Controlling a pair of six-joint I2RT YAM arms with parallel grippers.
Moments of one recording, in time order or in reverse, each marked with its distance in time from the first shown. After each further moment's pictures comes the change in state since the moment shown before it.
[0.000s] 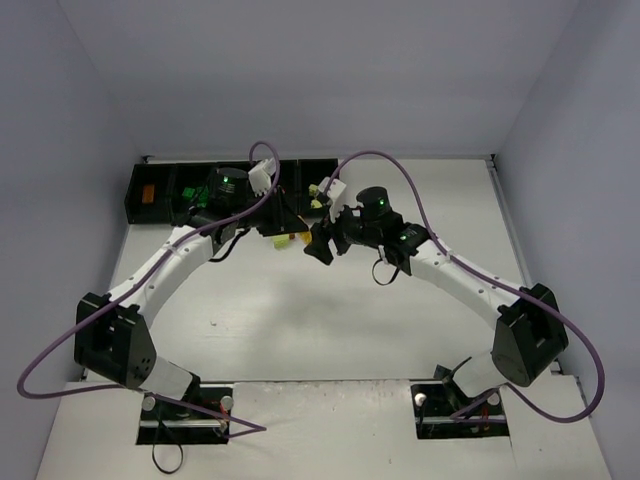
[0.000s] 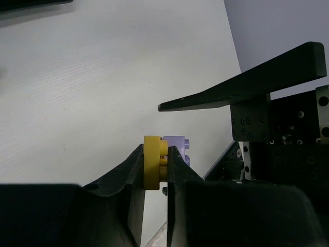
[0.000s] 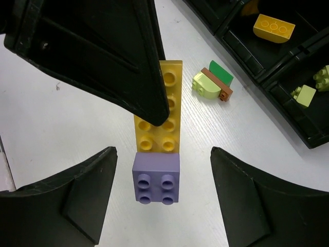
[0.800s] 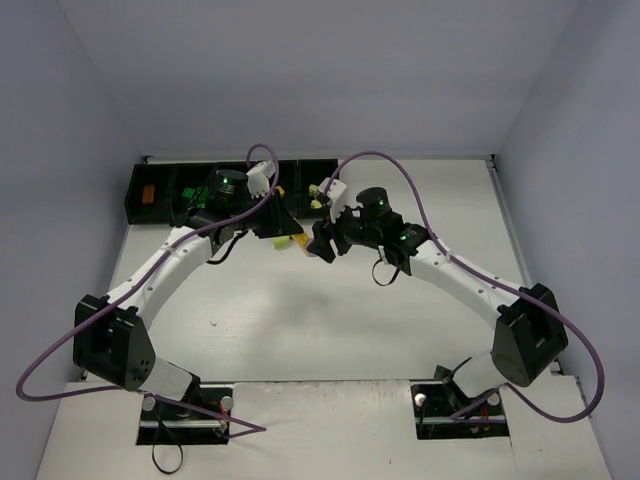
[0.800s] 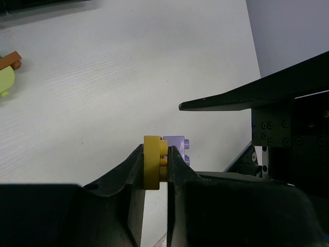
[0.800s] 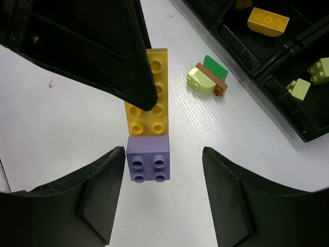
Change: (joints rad) left arm 0.000 -0.013 0.000 -0.060 -0.076 0.051; right arm 0.000 0.002 0.000 -0.013 0.030 -0.004
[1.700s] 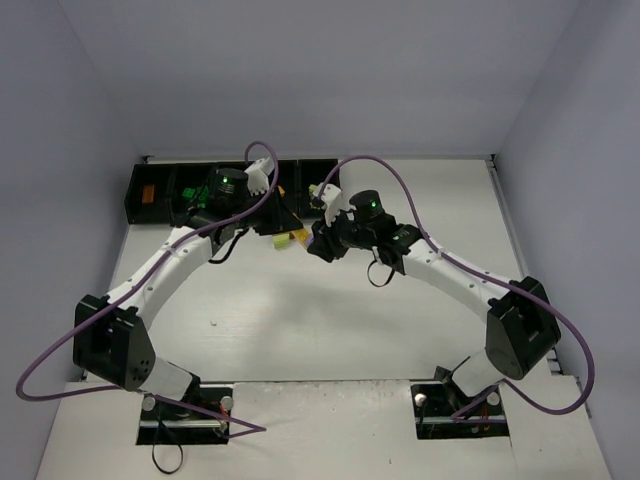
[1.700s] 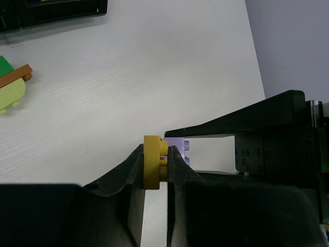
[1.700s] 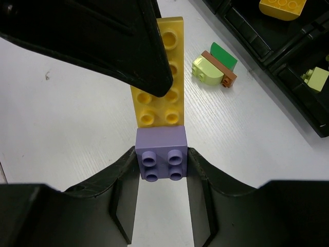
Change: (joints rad) left arm 0.000 0.000 0.000 0.034 -0.040 -0.015; right arm 0.009 0.047 0.000 -0.004 0.005 0.011
